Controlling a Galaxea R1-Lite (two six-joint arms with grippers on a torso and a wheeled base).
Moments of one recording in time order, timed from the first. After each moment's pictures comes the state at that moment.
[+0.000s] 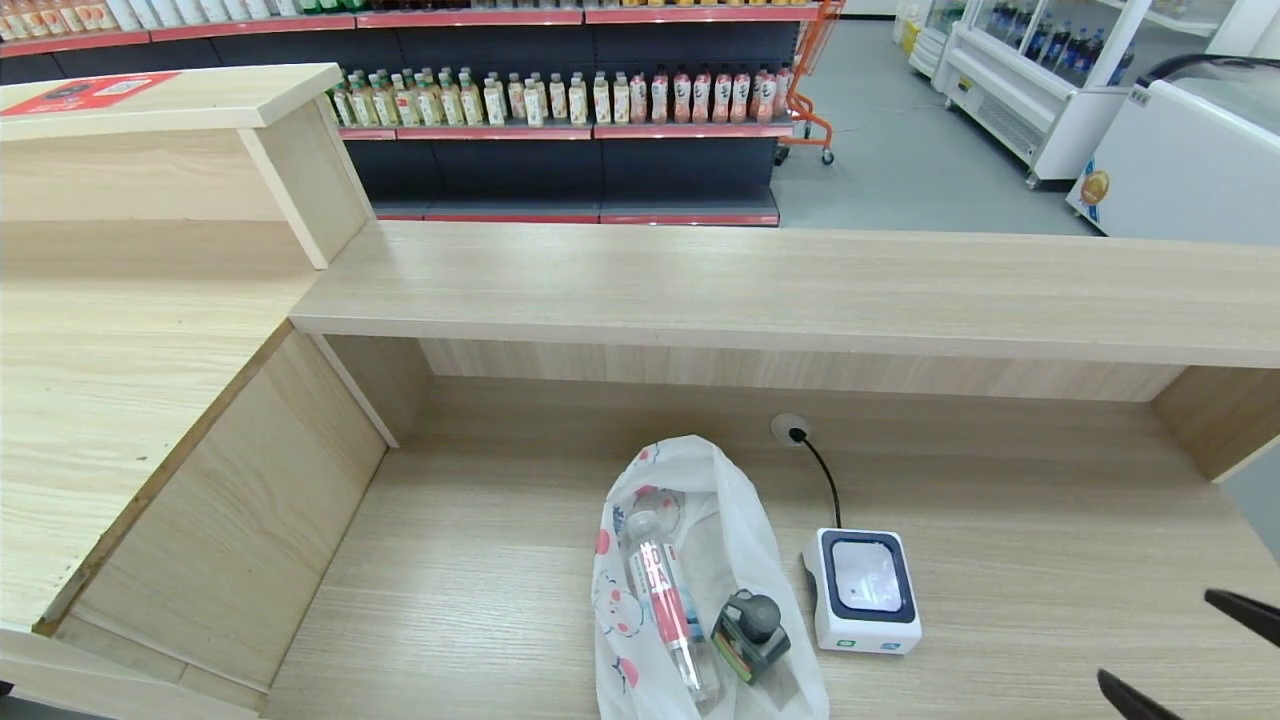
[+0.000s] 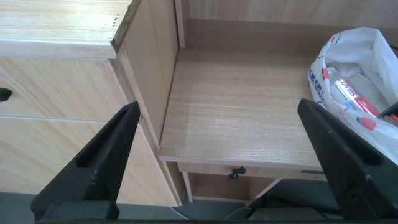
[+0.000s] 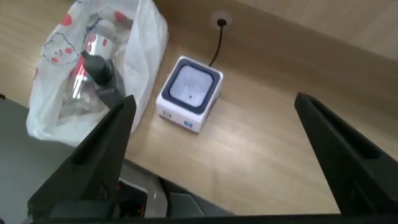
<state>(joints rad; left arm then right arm) 0.00 0.00 0.00 0.00 -0.01 0.00 0.21 0.69 -0.04 -0.47 0.09 -0.23</state>
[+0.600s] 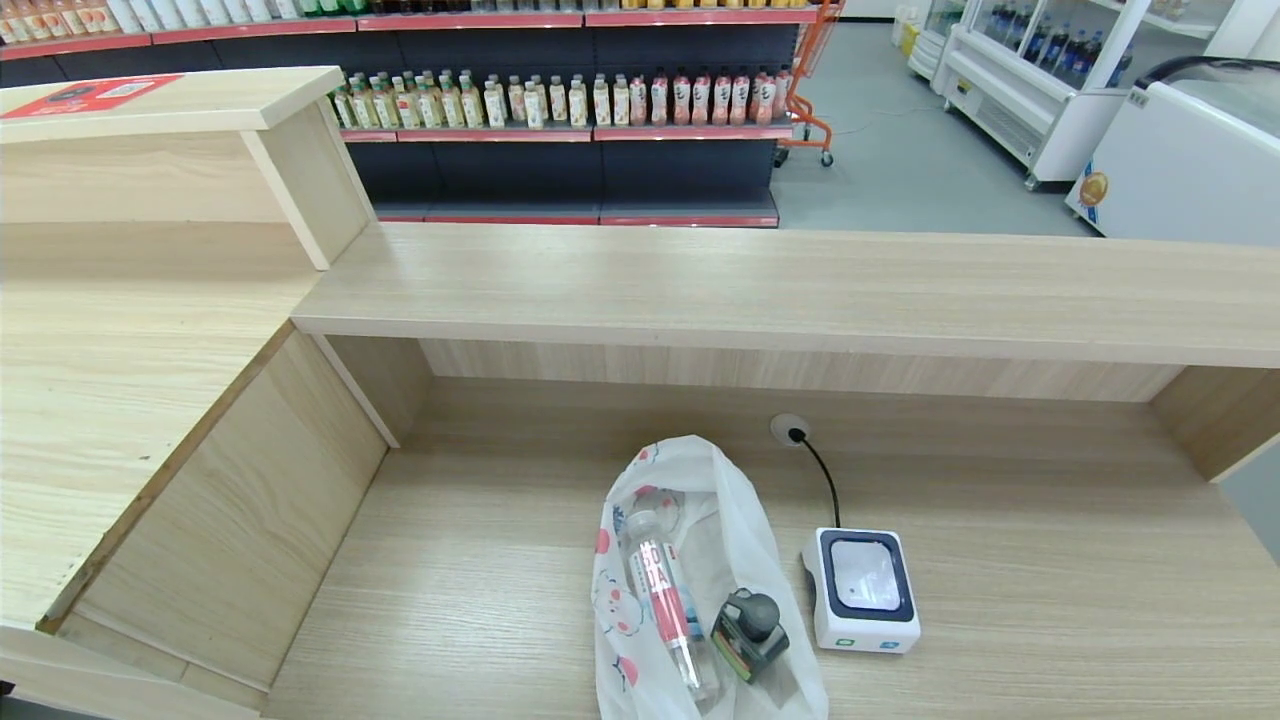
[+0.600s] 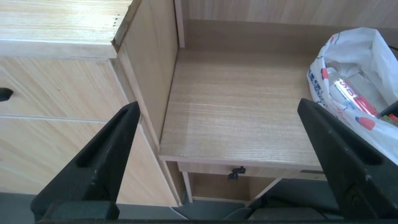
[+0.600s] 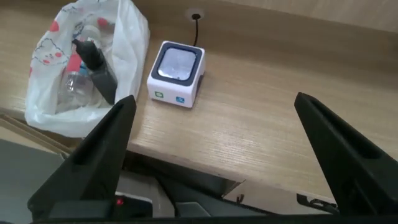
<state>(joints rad) 0.00 0.00 0.00 0.00 -0.01 0.00 0.01 0.04 0.00 0.00 0.17 -0.14</state>
